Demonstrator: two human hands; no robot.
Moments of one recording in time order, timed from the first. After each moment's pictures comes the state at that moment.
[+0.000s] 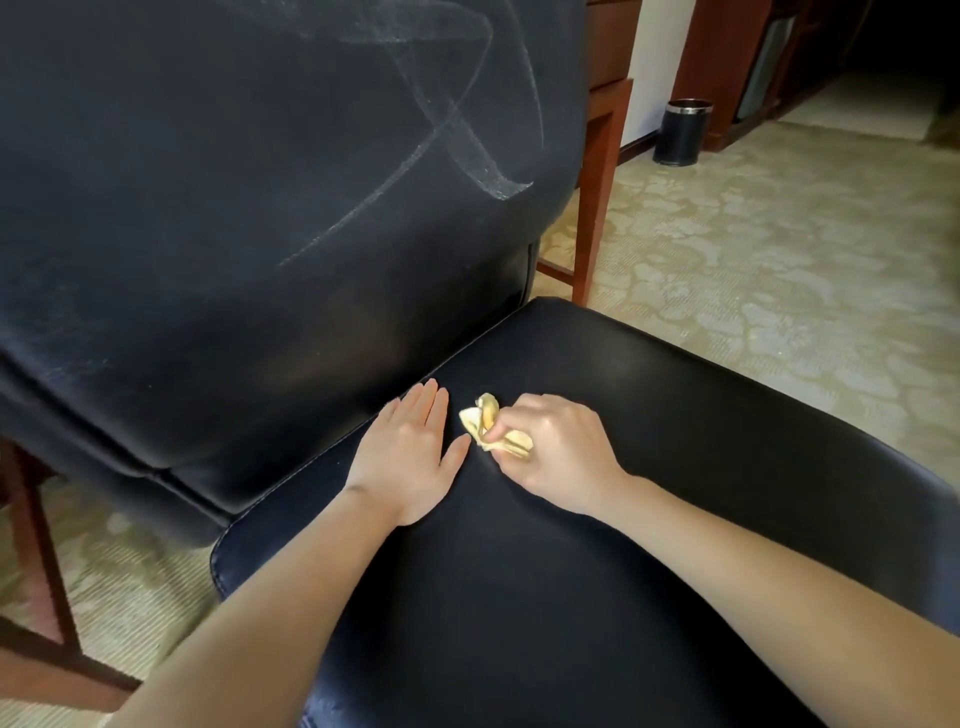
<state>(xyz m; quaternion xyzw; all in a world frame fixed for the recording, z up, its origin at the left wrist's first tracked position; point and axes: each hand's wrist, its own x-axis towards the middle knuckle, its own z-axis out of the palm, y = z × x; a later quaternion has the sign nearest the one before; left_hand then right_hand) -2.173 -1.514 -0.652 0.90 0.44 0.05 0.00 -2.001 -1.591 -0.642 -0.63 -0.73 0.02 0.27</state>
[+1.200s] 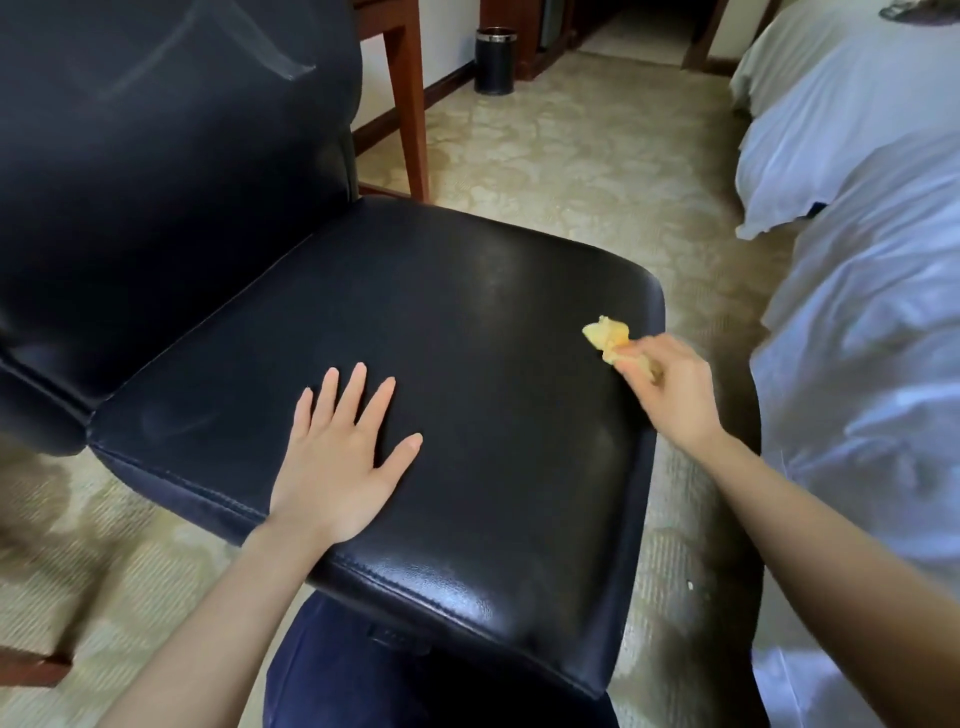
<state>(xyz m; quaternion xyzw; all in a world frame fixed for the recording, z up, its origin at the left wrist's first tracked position) -2.204 -1.698 -0.666 0.93 0.37 0.05 0.05 -1.911 -1.869 -0.672 -0.81 -0.46 -0.09 0.36</state>
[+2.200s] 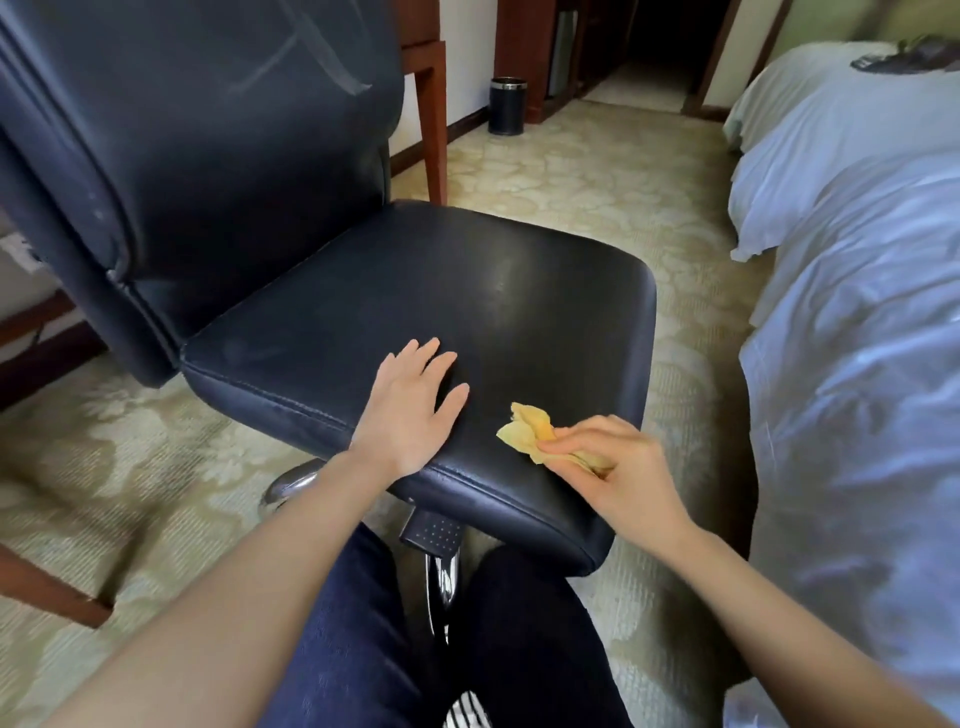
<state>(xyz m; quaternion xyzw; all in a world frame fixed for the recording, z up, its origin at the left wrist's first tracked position) -2.214 -1.747 -0.661 0.93 0.29 0.15 0.15 -2.082 -1.945 -0.670 -0.72 -0.54 0.00 0.44</state>
